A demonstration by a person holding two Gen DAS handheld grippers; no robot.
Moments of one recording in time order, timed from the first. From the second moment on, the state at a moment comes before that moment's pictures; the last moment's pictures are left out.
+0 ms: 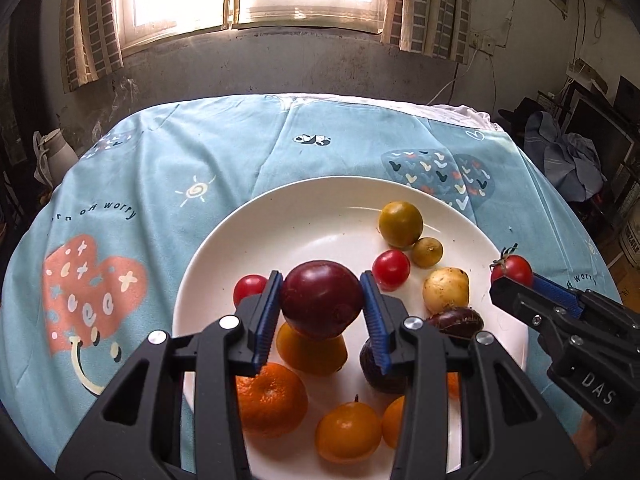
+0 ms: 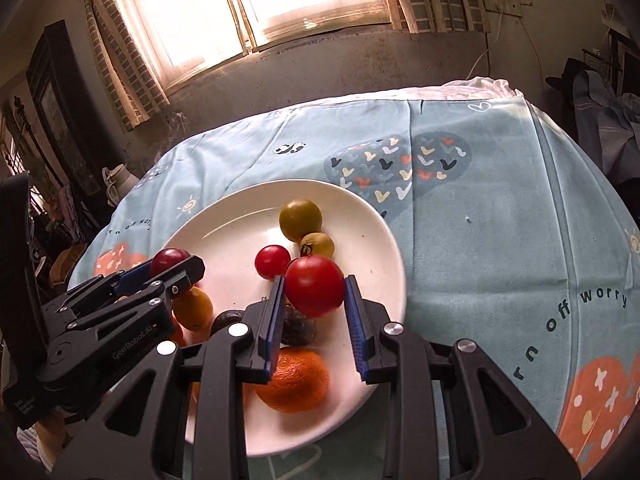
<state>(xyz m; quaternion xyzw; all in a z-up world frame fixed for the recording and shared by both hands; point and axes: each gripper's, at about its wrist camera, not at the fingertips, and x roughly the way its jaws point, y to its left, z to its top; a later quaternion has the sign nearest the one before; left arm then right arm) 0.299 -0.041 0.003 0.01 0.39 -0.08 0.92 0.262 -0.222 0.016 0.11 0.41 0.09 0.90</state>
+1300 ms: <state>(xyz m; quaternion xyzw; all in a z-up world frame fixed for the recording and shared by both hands) 0.084 -0.017 0.007 0.07 0.30 0.00 0.95 0.067 -0.228 -0.001 0.10 0.41 0.14 0.89</state>
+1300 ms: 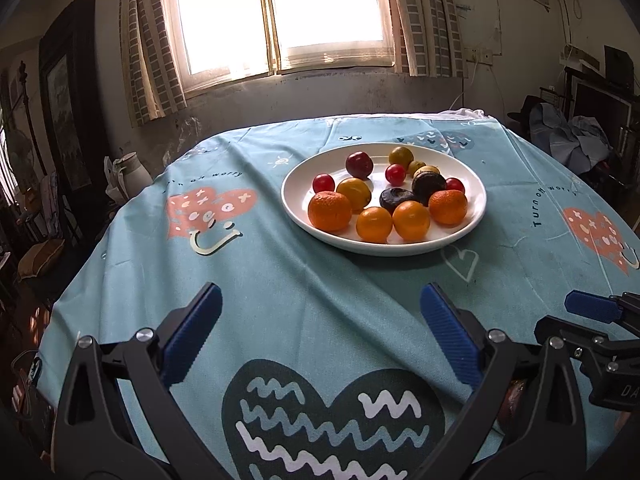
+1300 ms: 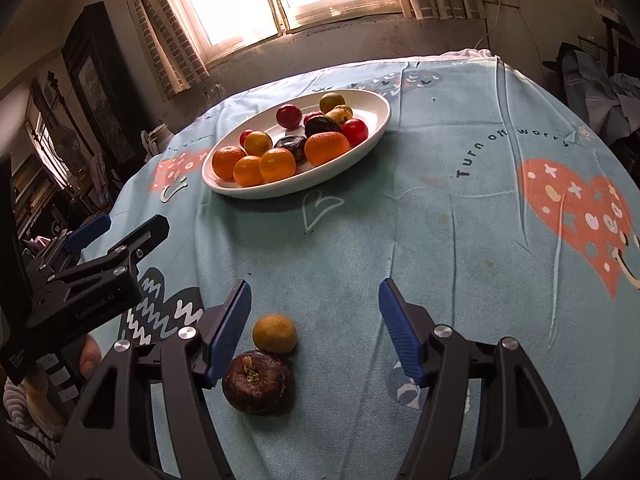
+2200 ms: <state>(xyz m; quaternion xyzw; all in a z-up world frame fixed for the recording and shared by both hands) 0.079 -0.015 0.003 0.06 0.32 -0.03 0.94 0.076 -0.206 -0.015 0.08 0.45 0.21 0.86</state>
